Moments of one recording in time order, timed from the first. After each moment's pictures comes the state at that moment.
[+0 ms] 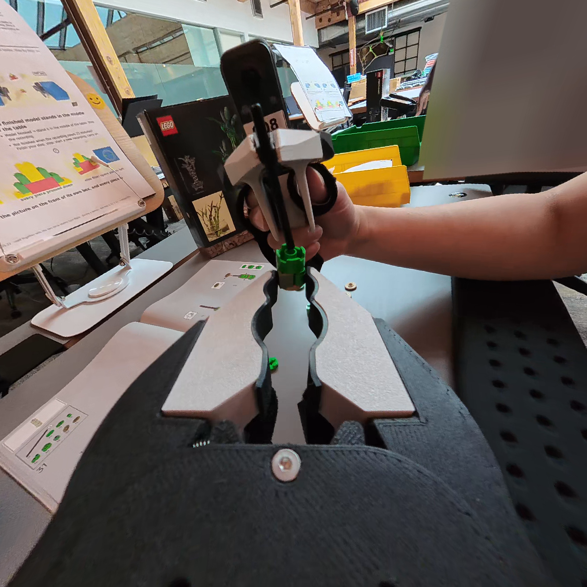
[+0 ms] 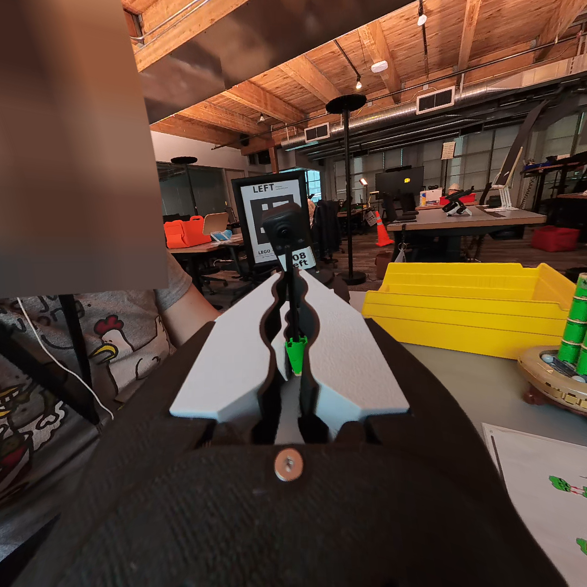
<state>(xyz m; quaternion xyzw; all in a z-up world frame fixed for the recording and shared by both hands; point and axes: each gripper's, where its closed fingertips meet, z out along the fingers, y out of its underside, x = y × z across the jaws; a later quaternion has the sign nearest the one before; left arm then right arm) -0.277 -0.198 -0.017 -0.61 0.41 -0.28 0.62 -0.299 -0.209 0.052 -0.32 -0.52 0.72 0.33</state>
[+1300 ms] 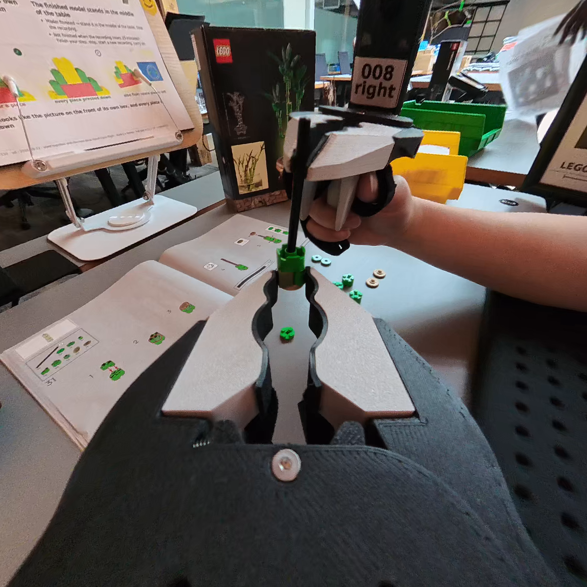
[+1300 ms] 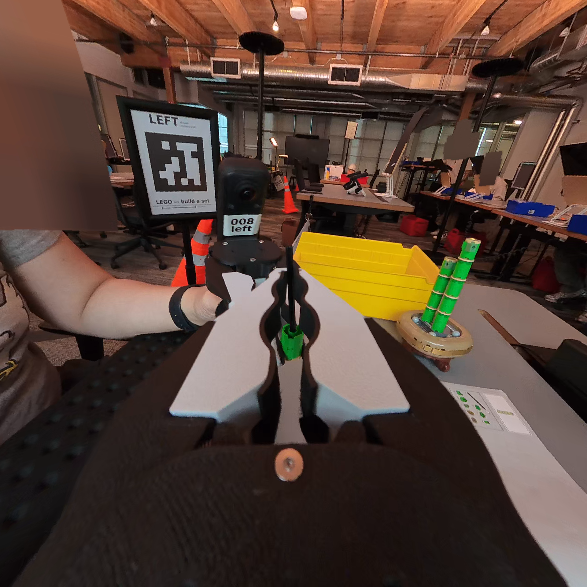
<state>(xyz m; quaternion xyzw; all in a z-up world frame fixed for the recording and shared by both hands) -0.300 -0.169 -0.037 -0.69 0.32 -0.26 0.59 -0.319 -0.183 0.028 -0.38 -0.55 0.58 0.47</state>
